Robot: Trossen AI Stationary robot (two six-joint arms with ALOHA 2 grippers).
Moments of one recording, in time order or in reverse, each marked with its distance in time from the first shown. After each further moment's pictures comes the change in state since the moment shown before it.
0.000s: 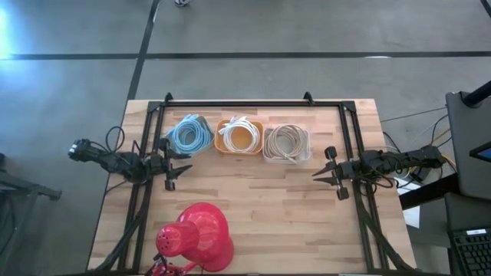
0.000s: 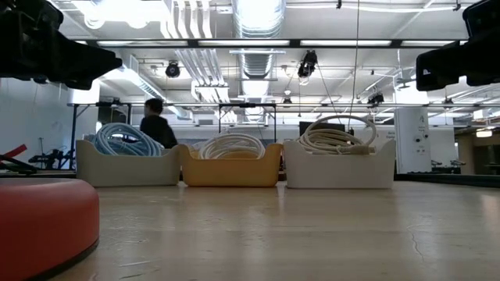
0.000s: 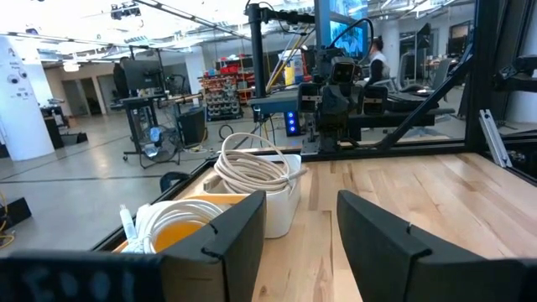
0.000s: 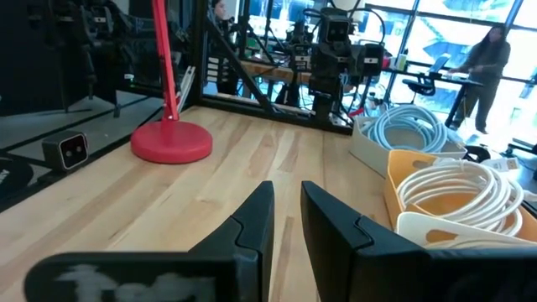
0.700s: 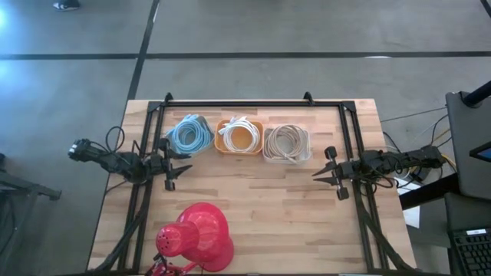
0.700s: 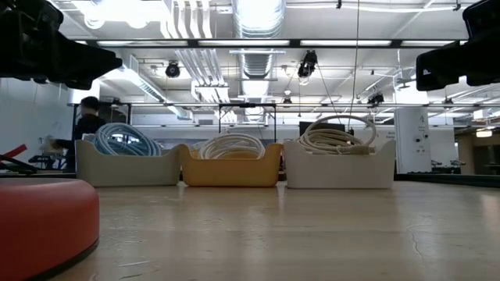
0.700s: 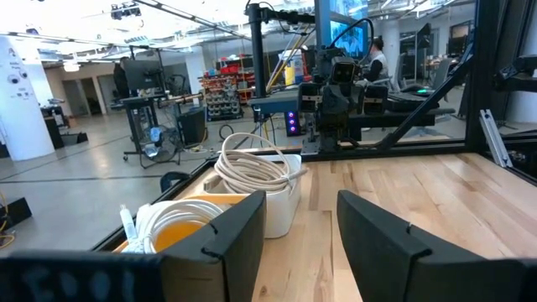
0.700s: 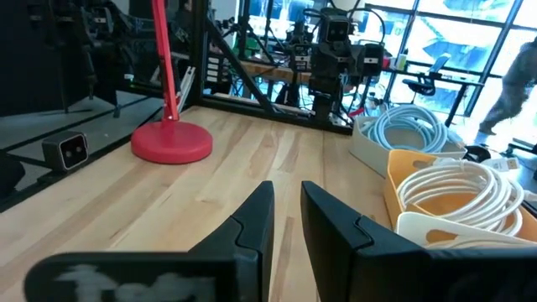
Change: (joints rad) left arm 0.001 0.000 0.000 0.000 0.000 0.000; right arm 0.000 0.000 0.000 0.000 0.000 0.000
